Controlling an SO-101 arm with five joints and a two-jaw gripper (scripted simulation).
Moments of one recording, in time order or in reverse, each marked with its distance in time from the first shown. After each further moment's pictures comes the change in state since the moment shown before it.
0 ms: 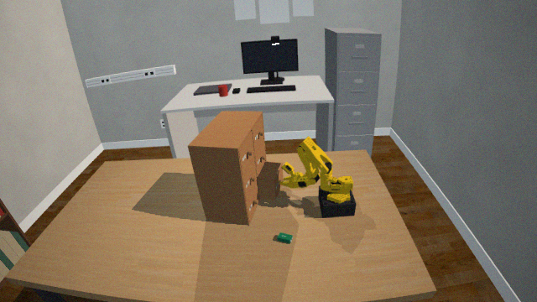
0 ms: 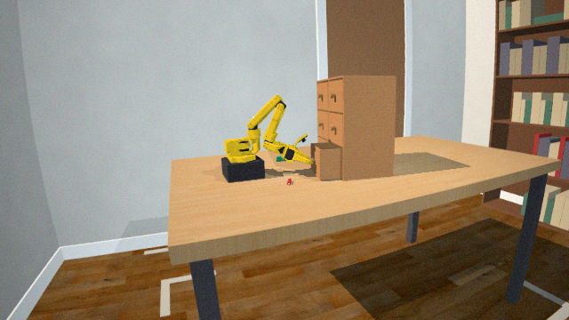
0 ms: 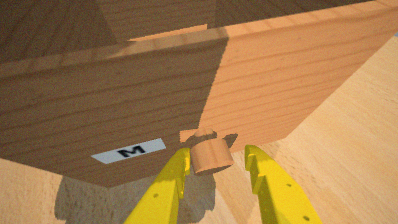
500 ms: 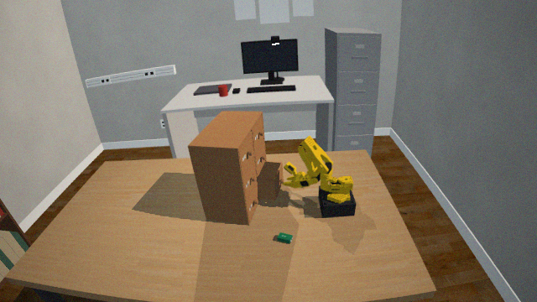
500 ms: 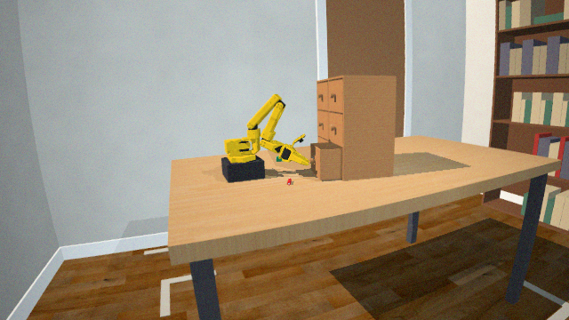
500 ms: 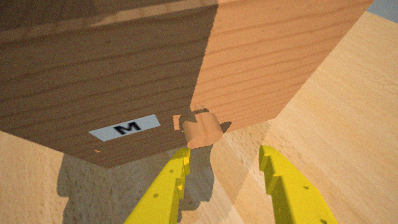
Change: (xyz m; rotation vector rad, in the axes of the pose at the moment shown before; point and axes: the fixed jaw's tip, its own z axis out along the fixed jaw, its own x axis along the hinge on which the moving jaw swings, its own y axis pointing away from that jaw) arm 0.006 -0.005 -0.010 0.021 0.055 0.009
